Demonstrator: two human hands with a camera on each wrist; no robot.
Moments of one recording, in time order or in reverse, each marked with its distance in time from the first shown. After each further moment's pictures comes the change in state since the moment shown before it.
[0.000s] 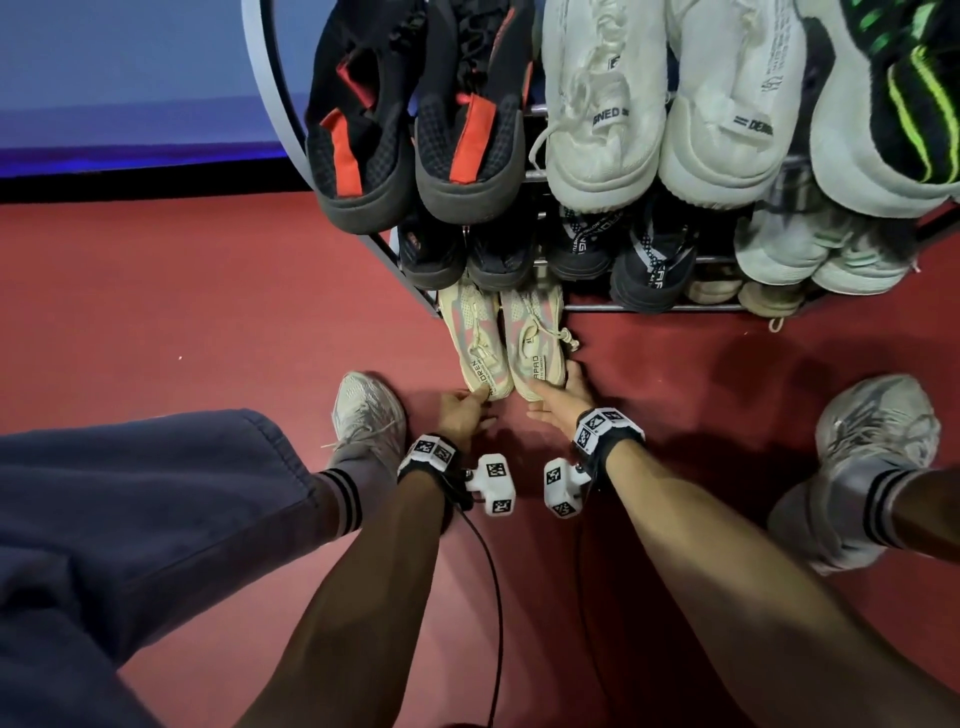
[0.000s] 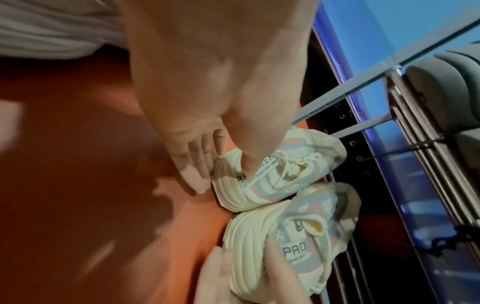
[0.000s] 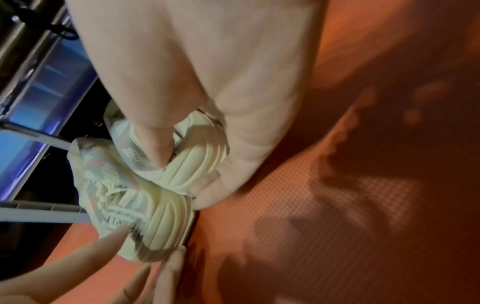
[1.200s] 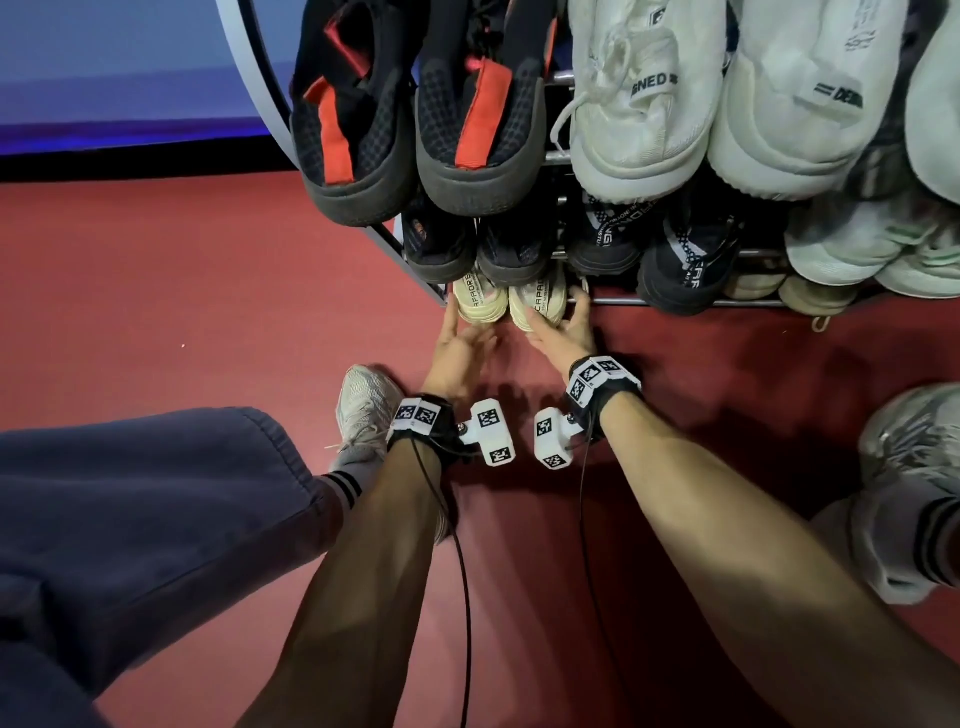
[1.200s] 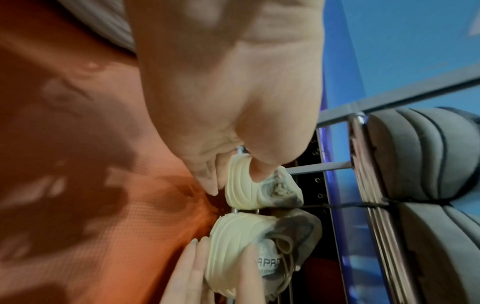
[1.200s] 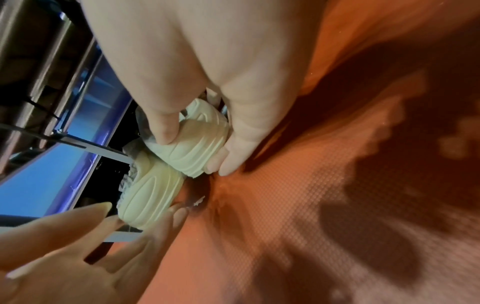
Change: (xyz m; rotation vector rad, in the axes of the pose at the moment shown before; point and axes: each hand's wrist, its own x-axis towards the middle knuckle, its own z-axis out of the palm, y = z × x) left_hand 0.000 0.078 0.004 -0.329 -0.226 0.189; right_hand 0.092 -0.027 0.029 -0.015 0.087 -0.208
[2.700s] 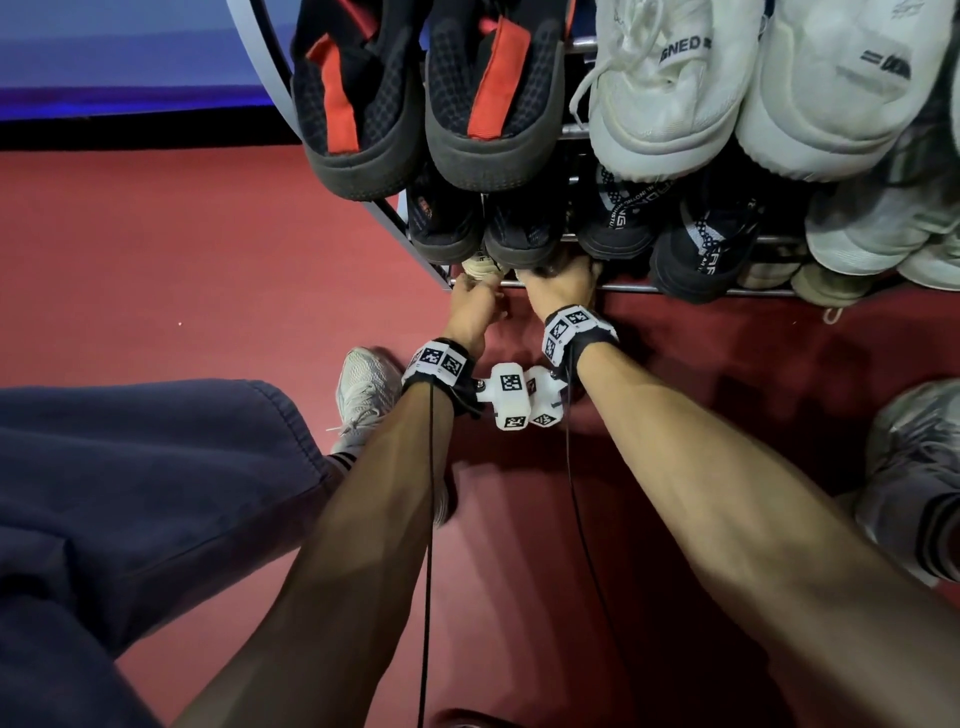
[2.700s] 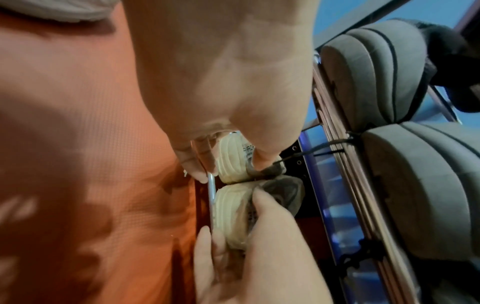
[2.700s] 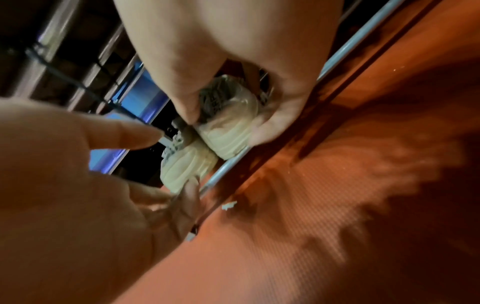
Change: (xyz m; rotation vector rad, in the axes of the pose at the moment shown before) left_hand 0.024 0.022 0.036 0.307 0.133 0.053; right_hand -0.035 -0.087 0.030 -0.270 0.287 -0.177
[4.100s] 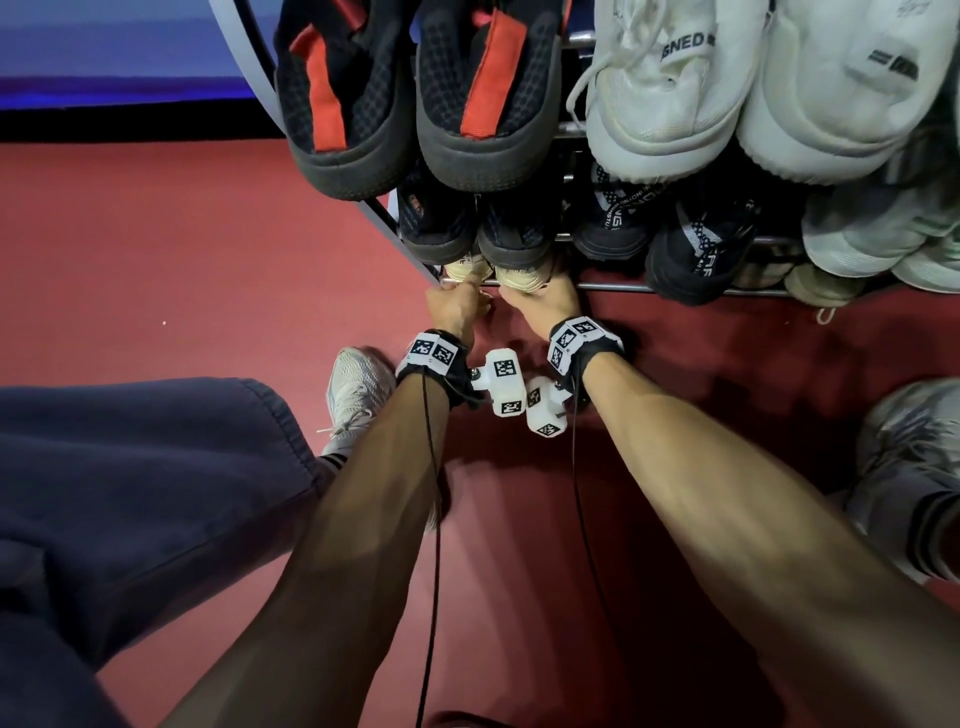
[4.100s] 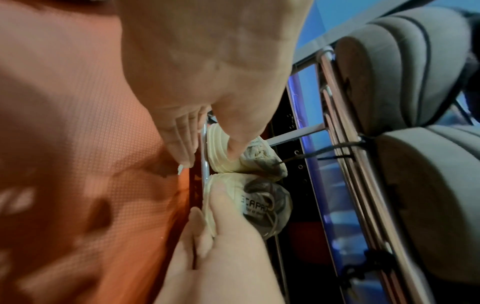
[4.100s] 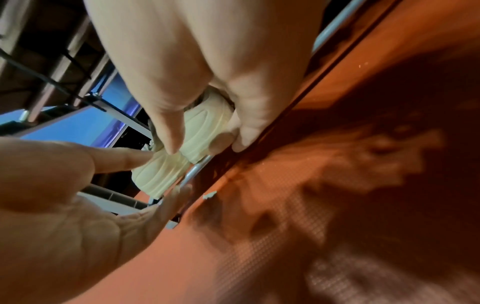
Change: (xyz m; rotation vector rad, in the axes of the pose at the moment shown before) left_hand 0.011 0.004 -0.004 -0.044 0.241 -0.086; right_hand -0.003 0.017 -0.007 -0.016 -0.273 -0.064
